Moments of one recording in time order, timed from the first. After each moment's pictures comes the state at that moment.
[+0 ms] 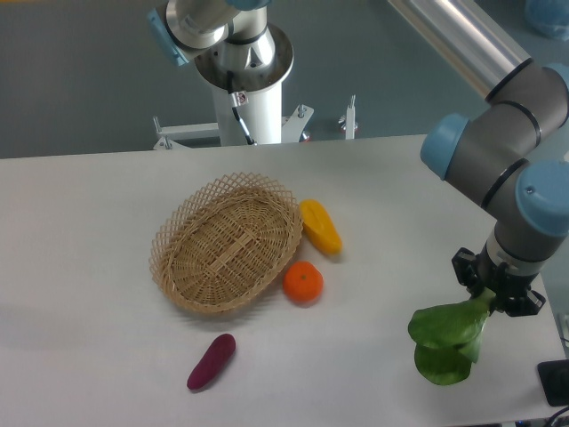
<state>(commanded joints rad) 2.67 -2.26 -1.07 -1.28 1.57 1.42</state>
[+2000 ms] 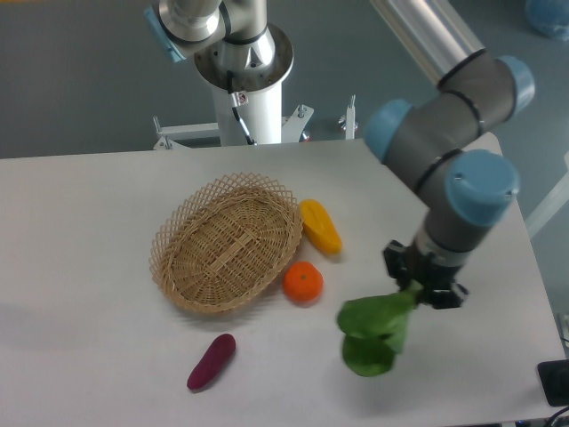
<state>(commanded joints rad) 2.54 -2.04 -1.41 -1.26 1.44 1.32</state>
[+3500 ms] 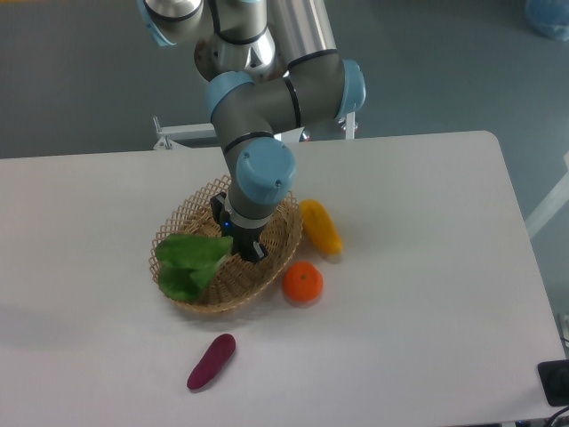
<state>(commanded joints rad) 2.30 -1.88 -1.84 -1.17 1.38 1.25</state>
